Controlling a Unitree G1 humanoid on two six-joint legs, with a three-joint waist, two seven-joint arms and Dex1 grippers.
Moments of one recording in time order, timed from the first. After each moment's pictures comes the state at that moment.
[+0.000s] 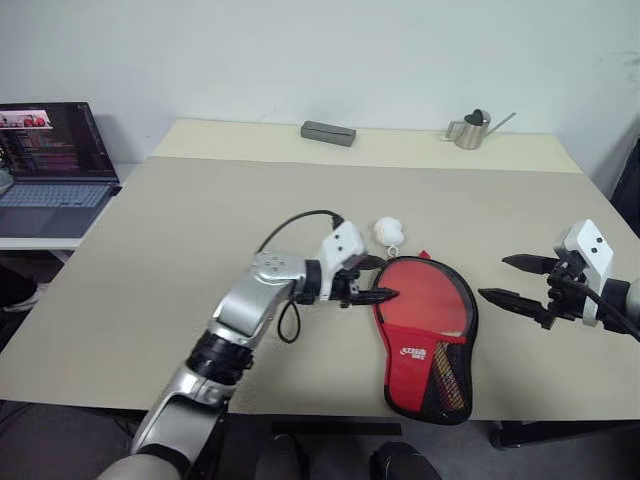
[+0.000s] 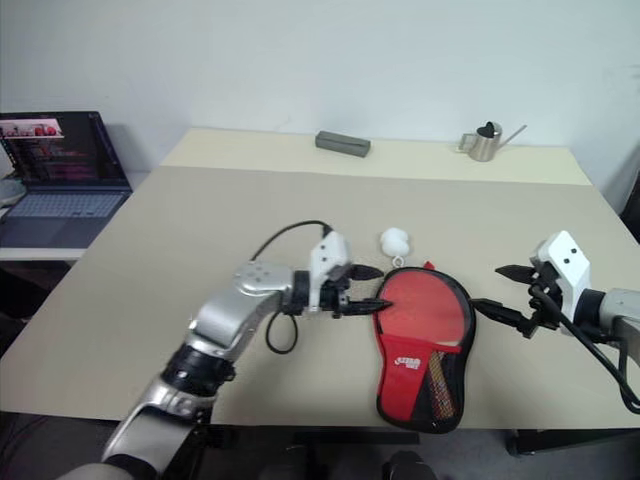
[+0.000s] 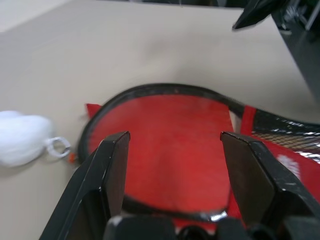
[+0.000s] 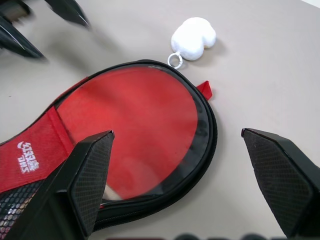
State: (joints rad) left arm -0.69 0.29 -0.35 0.11 -0.16 0.43 -0.96; right arm -0.13 -0.97 -0.31 -0.34 0.59 0.75 0.89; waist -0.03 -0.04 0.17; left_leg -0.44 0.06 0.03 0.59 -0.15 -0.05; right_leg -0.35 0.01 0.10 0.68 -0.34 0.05
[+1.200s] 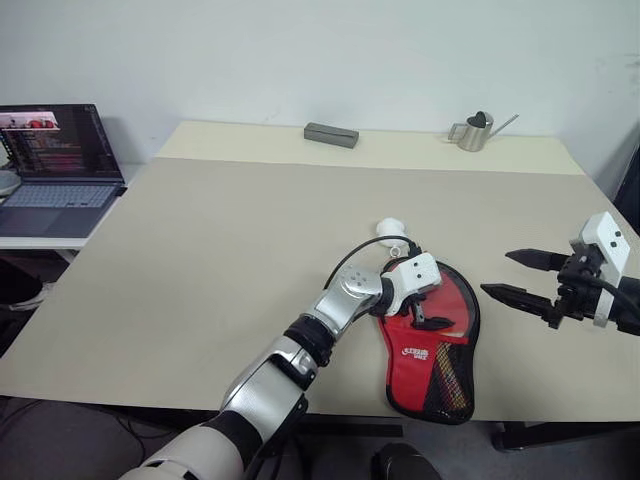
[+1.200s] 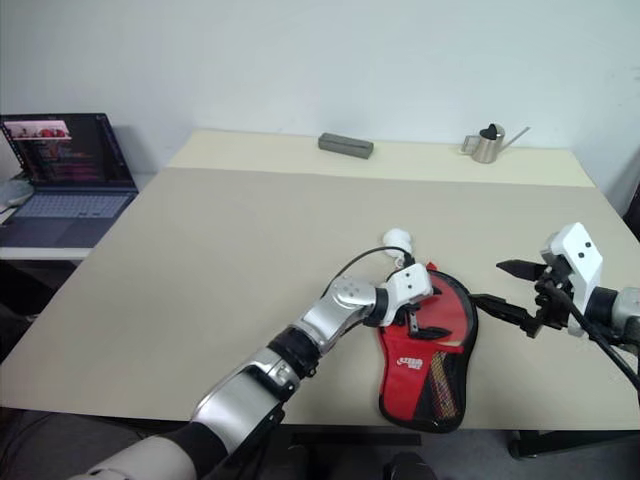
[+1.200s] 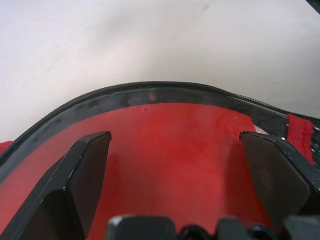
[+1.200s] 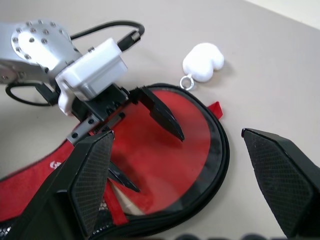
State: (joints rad) left arm -0.90 -0.07 -0.43 0.86 0.05 0.01 -0.88; right arm -0.13 -0.98 -0.41 -0.43 0.73 0.87 0.84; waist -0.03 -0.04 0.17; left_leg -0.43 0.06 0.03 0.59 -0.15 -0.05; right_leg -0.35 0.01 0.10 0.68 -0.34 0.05
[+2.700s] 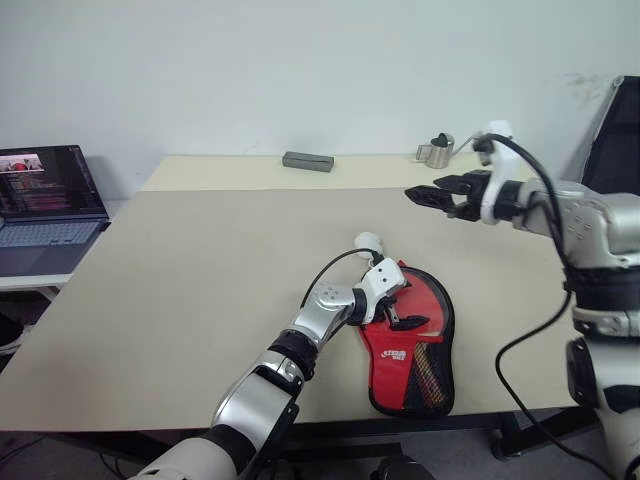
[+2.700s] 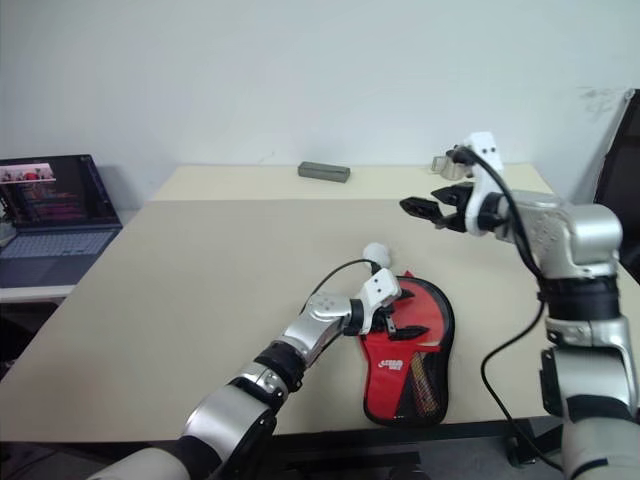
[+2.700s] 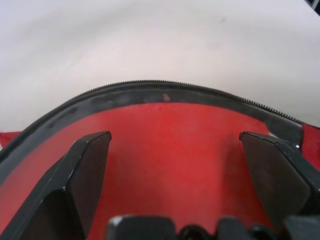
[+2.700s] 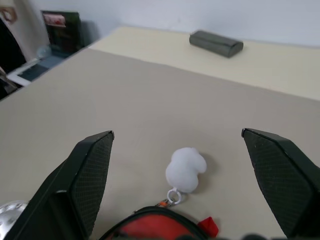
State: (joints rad) left arm -0.79 -0.03 -0.31 0.94 0.04 -0.10 -0.89; right arm -1.03 -0.56 0.02 0.28 0.54 1.04 0.54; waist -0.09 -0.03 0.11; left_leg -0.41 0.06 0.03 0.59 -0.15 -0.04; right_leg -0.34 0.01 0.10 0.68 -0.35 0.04
